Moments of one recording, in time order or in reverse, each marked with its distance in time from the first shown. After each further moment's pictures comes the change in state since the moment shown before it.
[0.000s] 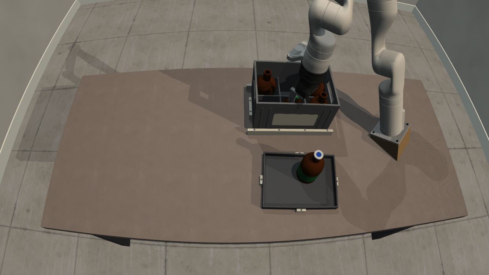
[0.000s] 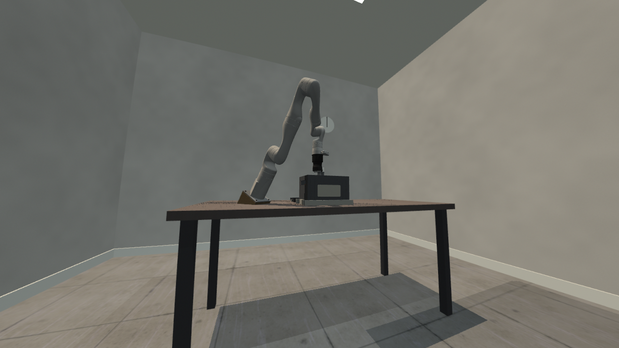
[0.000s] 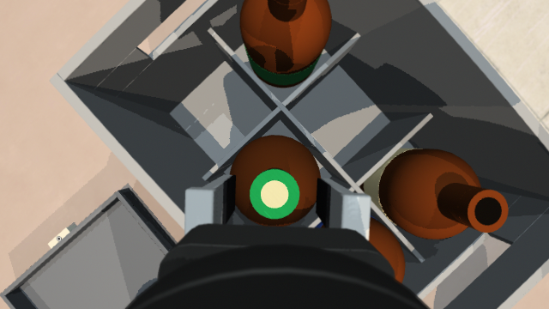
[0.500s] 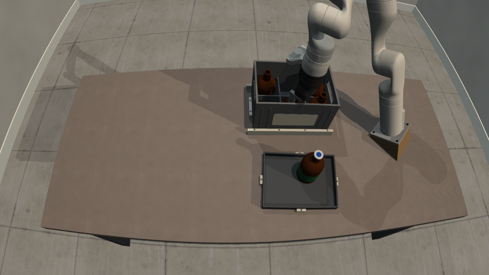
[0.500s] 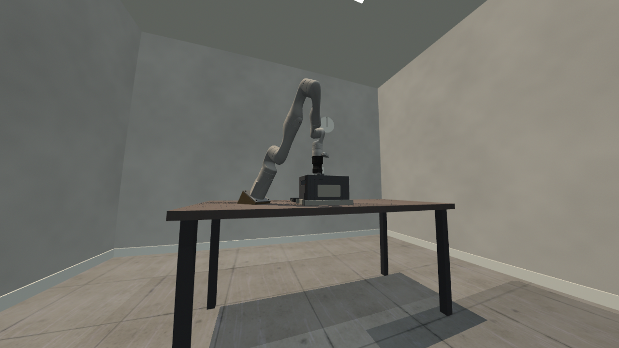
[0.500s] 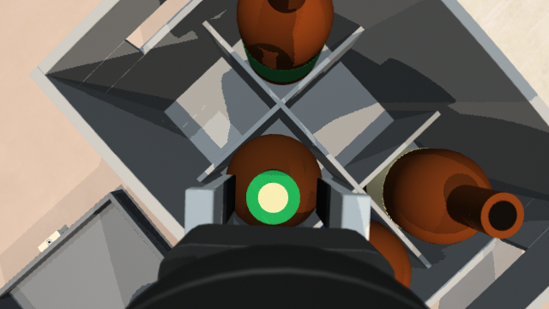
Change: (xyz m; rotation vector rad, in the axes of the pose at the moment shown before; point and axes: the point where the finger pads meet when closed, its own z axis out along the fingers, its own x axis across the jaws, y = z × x) arm 0.001 0.000 0.013 0.000 0.002 0.000
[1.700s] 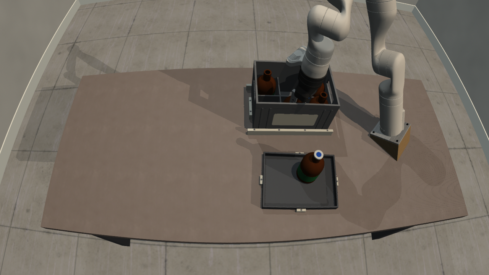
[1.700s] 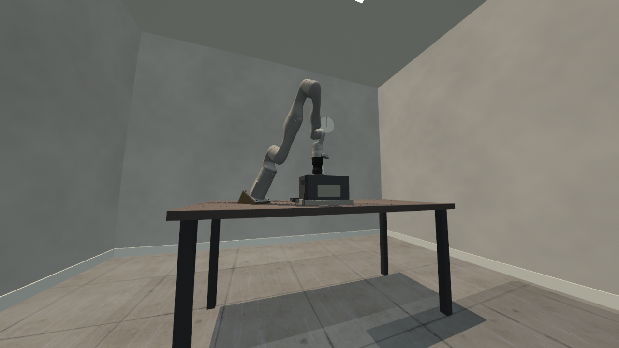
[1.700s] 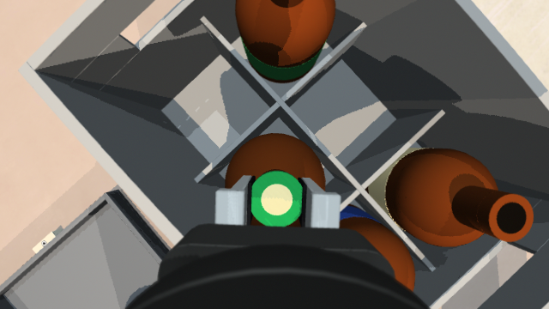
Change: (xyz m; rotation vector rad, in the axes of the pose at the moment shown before) arm 0.000 0.000 0.007 0.000 0.001 -0.001
